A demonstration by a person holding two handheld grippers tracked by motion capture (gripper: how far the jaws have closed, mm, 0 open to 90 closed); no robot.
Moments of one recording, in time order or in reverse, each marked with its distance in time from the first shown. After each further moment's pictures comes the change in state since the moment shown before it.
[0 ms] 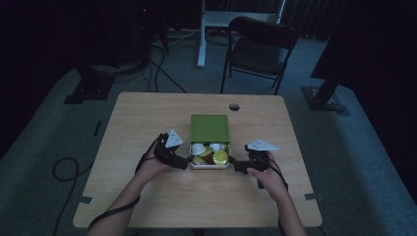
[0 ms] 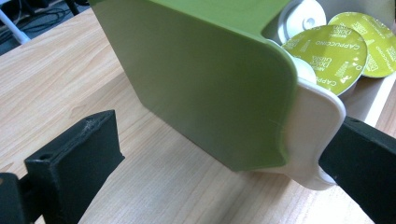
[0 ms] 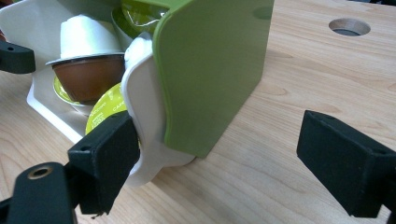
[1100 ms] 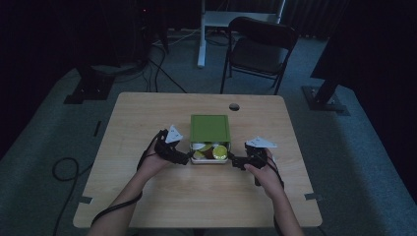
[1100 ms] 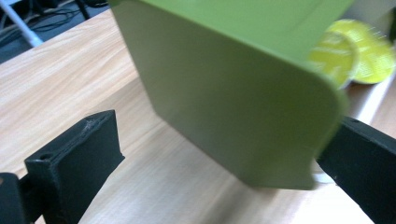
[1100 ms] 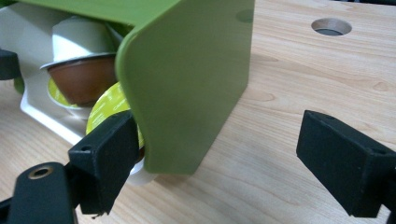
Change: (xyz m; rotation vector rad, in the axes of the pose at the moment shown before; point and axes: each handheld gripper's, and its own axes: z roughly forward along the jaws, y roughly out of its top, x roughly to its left) left arm 0.006 0.004 0.003 -0.029 0.008 -0.041; right arm -0.001 0.004 0.010 -0.009 -0.053 0.045
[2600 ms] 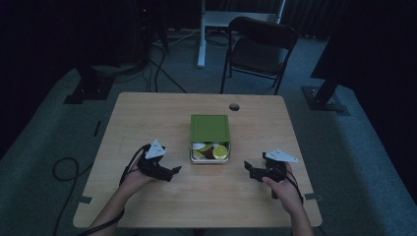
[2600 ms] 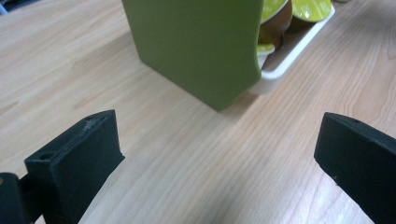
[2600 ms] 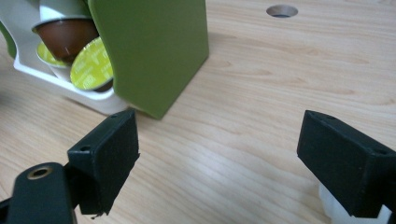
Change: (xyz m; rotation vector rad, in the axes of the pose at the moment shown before) left arm -0.004 -0.049 -0.049 0.025 -0.045 -0.035; right arm -0.022 -0.034 -0.054 -0.017 -0.068 0.020
